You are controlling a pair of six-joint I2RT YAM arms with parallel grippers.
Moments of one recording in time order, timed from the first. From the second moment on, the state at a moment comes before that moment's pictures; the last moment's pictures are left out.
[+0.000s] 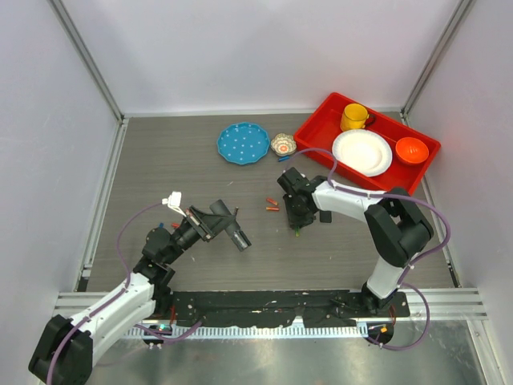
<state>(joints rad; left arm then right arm) -0.51 0.67 0.07 0.70 0.29 -1.20 0.66 1.73 1.05 -0.61 0.10 0.47</state>
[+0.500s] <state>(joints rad) -0.51 0.68 0.06 0.70 0.29 -1.20 0.66 1.73 1.04 -0.59 0.07 0.46</state>
